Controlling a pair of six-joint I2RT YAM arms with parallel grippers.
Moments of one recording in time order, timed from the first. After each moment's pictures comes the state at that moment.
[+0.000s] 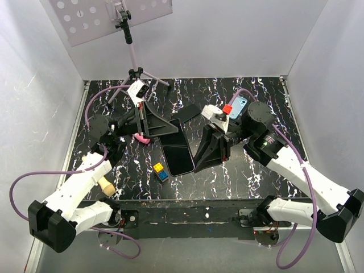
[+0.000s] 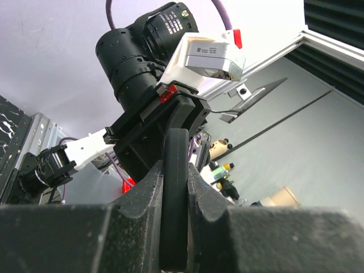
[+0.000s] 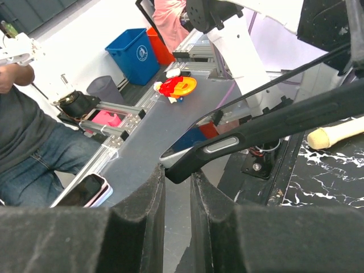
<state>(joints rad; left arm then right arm) -0.49 1.06 0.91 0.76 0.99 -1.56 0.79 1.09 1.10 0.25 -1.36 0.56</state>
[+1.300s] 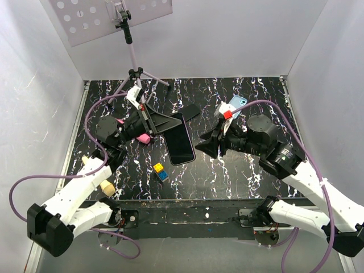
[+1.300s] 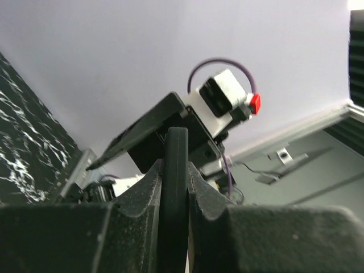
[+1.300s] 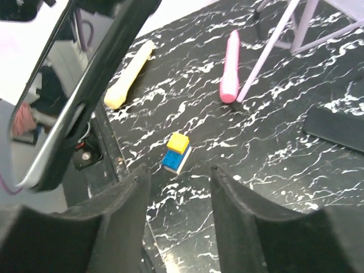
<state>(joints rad) -0.51 1.02 0.84 0.57 0.72 -1.40 0.83 0.91 1.06 -0.35 -0.36 0.04</state>
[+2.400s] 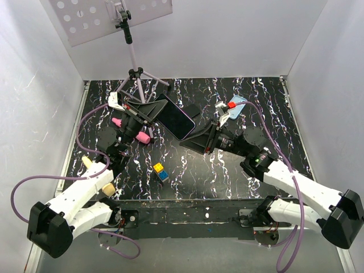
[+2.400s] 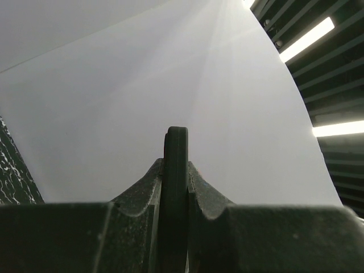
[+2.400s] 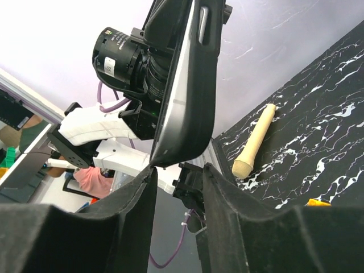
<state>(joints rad) -0.52 0.99 0.68 0.78 0.16 -1.42 0.83 1.01 0.73 0.52 -0.50 0.90</state>
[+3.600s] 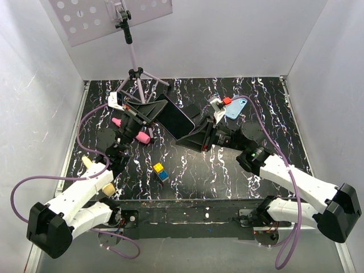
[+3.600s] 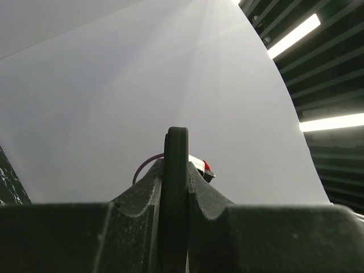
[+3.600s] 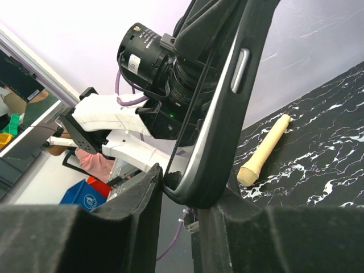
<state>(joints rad) -0.53 0.98 0.68 0.82 0.18 -1.45 0.83 1.09 0.81 0.57 -0.61 0.83</state>
